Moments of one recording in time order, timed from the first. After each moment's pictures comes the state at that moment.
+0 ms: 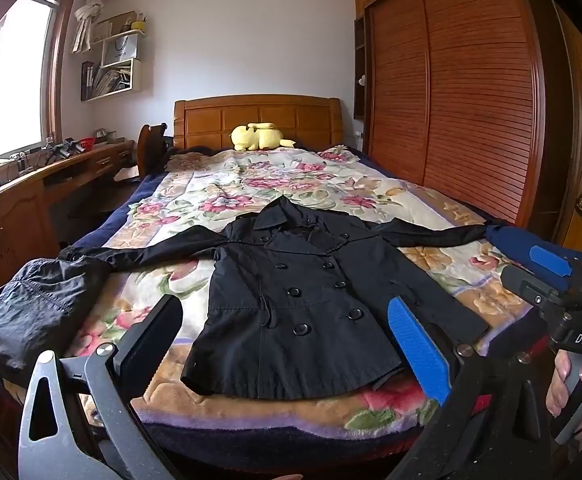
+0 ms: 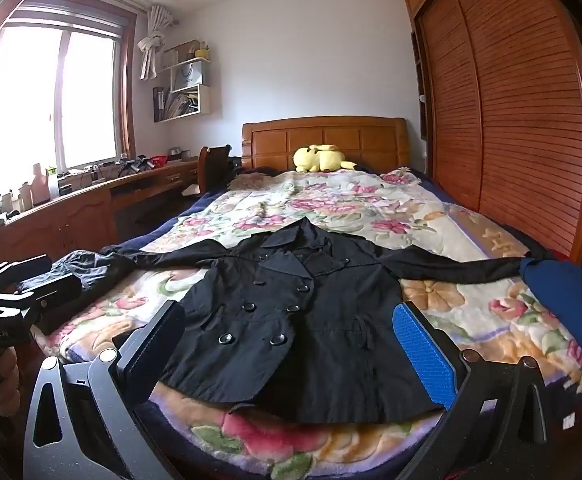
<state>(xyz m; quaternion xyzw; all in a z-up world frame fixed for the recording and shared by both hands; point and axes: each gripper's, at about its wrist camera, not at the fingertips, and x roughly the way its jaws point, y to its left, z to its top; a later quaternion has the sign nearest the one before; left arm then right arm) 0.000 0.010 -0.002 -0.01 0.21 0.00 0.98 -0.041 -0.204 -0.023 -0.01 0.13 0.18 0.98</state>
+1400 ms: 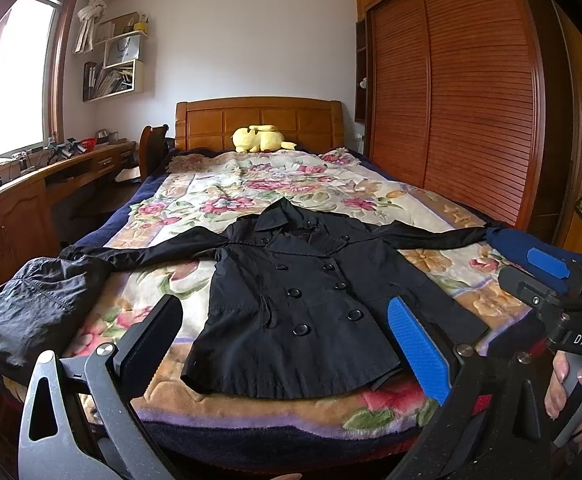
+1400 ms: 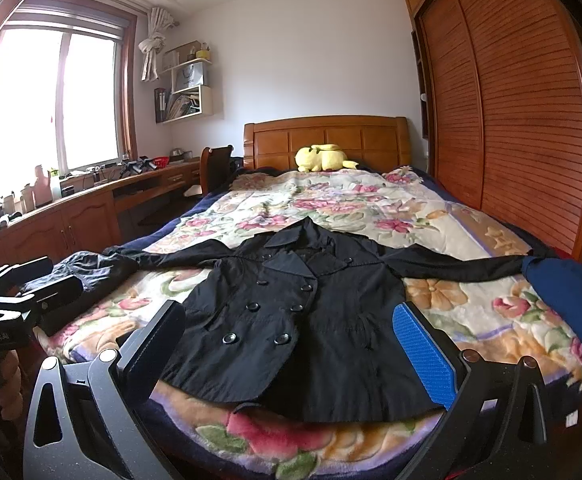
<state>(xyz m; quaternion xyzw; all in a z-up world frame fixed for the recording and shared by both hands) -0.003 0.002 0.004 -0.02 0.21 0.01 0.98 -0.042 -0.201 -0.023 -0.01 0.13 0.18 0.97</state>
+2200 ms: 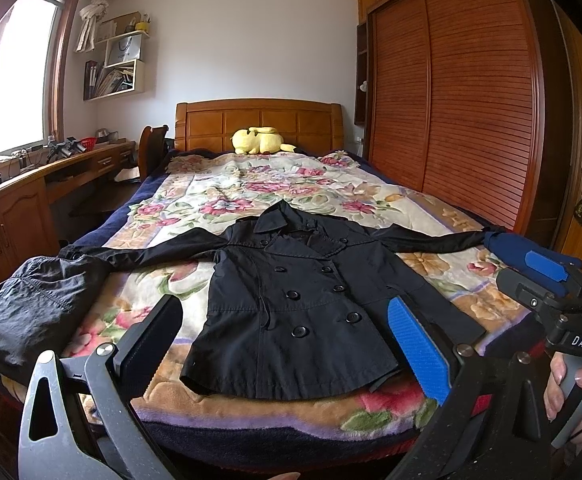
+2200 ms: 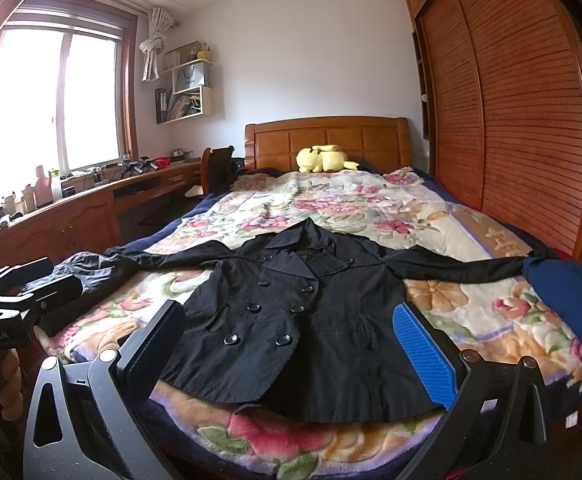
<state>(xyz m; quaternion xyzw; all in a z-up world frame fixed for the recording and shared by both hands) -0.003 0.002 0.003 -0.02 0.21 0.01 0.98 -0.042 -0.201 -0.023 -0.01 0.13 0.18 0.97</state>
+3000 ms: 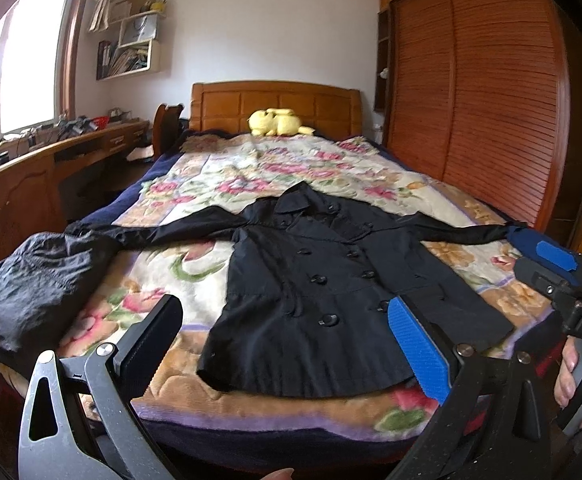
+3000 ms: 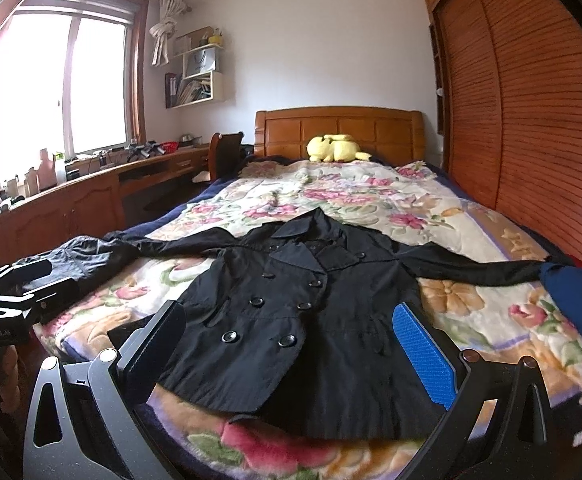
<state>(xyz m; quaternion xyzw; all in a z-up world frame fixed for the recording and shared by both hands) 0.026 0.034 -0.029 -0.04 0.24 0.04 0.97 -0.006 -0.188 -0.030 -0.03 0.14 0.20 0.97</state>
